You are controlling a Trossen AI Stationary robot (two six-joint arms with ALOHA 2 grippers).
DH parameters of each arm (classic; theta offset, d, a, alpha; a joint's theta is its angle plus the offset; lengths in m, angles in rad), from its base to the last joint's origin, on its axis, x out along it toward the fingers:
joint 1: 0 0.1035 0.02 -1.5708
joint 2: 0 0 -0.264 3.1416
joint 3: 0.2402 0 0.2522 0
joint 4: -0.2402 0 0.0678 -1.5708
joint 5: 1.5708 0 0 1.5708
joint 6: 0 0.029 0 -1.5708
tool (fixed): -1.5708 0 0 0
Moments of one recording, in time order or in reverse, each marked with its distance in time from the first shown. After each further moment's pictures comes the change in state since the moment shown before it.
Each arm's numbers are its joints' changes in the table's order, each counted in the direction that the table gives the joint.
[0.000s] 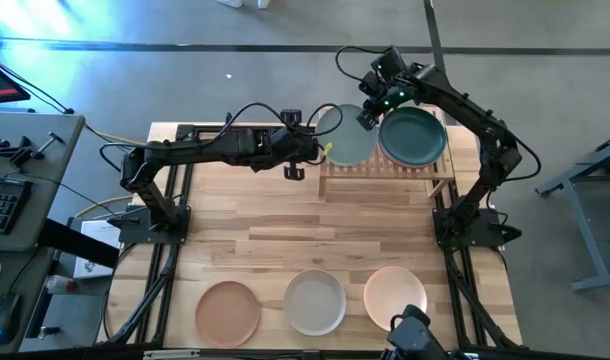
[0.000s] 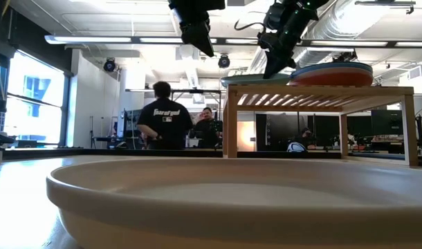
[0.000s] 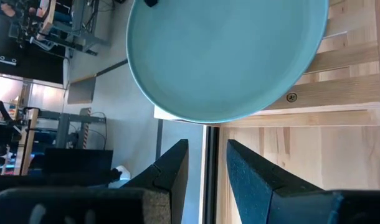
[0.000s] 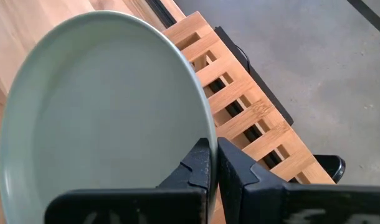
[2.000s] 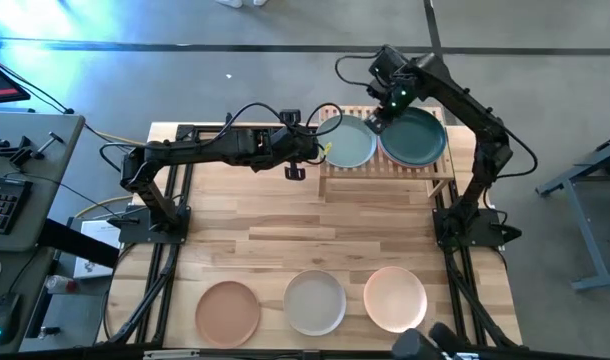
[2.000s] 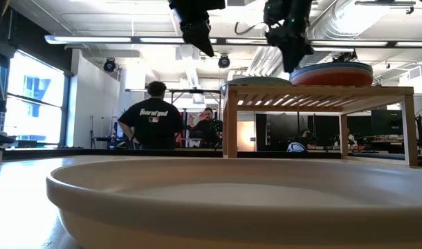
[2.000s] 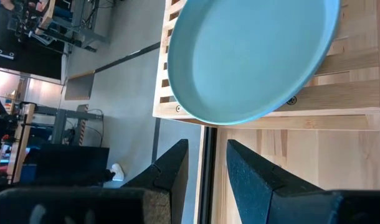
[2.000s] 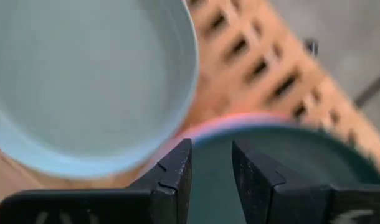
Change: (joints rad) left arm 0.000 0.000 0.000 0.000 0.000 -0.033; right arm 0.042 0.071 0.241 -0.499 -0.185 0.161
